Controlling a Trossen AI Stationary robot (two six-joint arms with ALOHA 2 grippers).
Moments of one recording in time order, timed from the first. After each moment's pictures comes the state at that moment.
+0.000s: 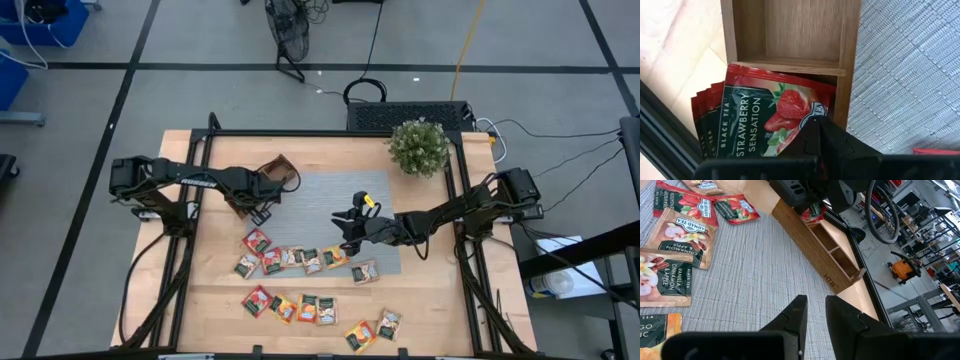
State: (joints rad) left arm 0.18 1.54 0.89 -1.05 -0.22 -0.63; right arm 0.21 1.62 0.73 0.48 0.57 -0.43
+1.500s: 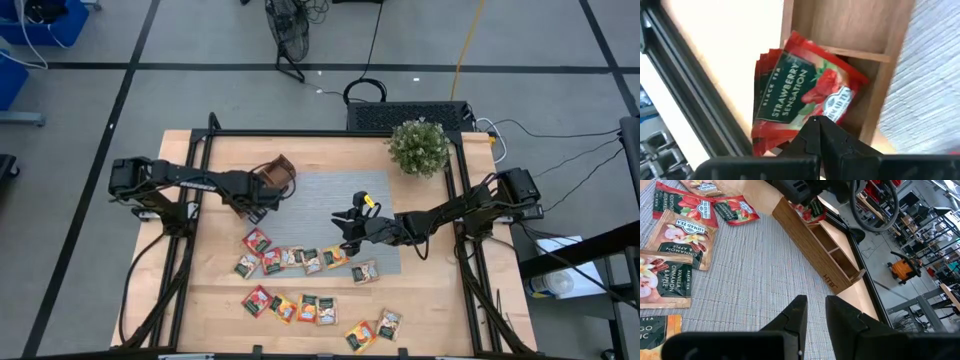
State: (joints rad) left arm 0.12 1.54 0.93 -1.21 -0.35 -0.81; right arm 0.21 1.62 0.73 0.49 0.57 -0.43
